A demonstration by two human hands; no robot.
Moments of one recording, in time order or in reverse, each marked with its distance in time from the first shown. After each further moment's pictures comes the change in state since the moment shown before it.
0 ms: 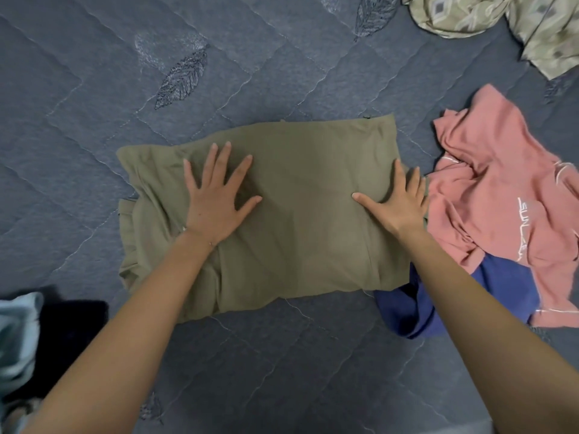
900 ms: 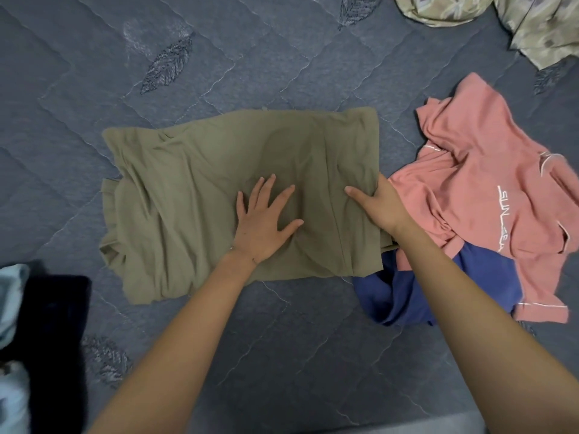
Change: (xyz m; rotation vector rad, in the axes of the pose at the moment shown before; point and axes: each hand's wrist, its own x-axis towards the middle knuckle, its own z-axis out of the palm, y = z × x) left_hand -0.037 0.121 0.028 -0.291 -0.209 -0.078; right_hand -0.019 0.017 -0.023 0.587 -0.252 -0.238
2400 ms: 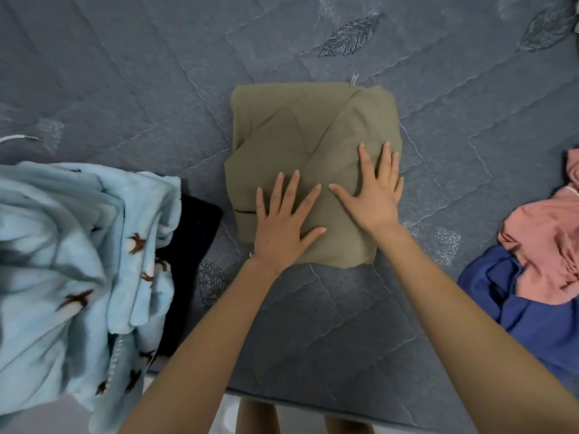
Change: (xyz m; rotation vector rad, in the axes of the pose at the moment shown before) left_hand -0.141 -0.163 -0.034 0.127 0.246 -0.135; right_hand -0.042 -0.089 0.253 -0.777 0.018 -0.261
